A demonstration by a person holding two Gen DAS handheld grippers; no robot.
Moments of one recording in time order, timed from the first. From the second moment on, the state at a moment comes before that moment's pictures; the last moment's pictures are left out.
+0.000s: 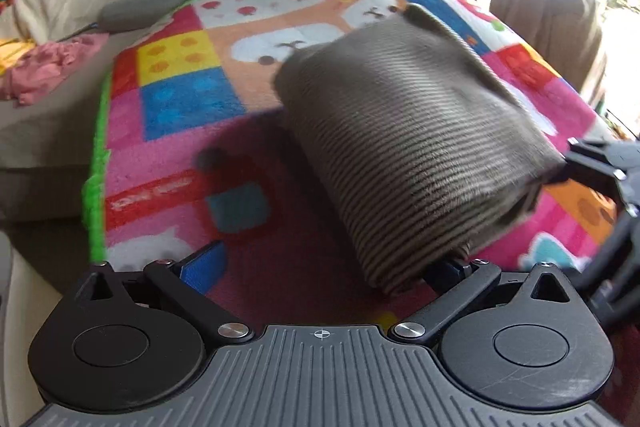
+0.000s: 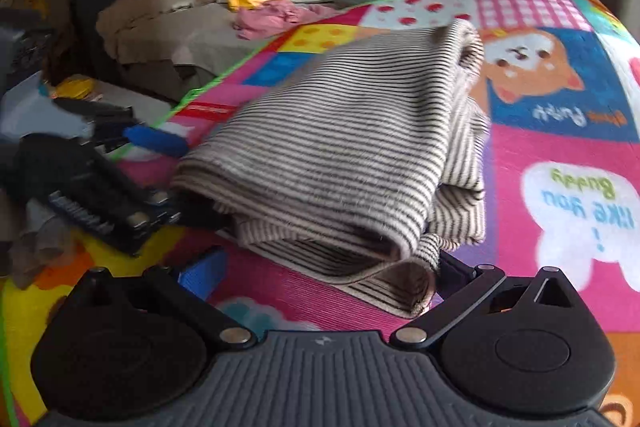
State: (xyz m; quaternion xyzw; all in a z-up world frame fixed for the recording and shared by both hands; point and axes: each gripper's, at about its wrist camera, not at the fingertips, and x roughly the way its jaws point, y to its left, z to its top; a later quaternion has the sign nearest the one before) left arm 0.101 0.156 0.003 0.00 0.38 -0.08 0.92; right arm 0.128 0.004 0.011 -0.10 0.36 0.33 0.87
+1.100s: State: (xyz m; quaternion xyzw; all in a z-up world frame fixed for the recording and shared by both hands) left arm 0.098 0.125 0.003 -0.02 0.38 -0.08 0.92; right arm 0.165 -0.069 0.075 -0.14 0.32 0.24 0.90
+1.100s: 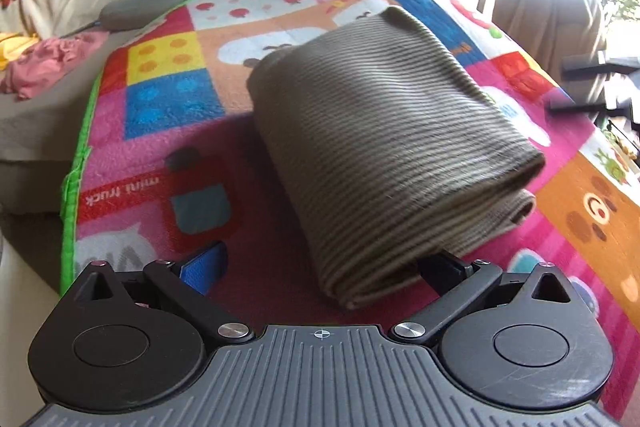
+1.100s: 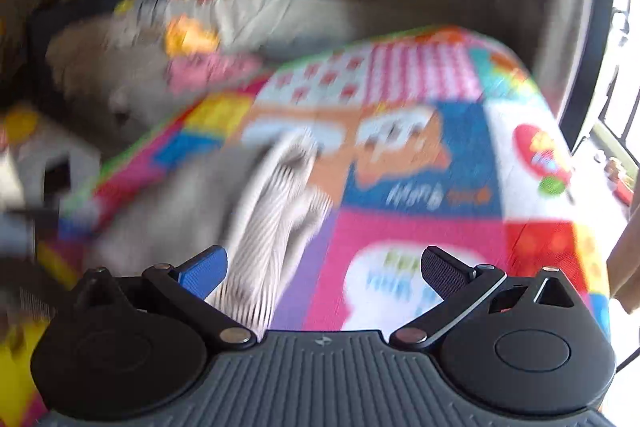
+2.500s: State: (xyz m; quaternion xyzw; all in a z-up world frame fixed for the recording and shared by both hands) left arm 0.013 0.076 -0.003 0.00 0.35 0.03 0.93; right arm 0.088 -0.080 -0.007 -0.07 0.33 0.21 0.92
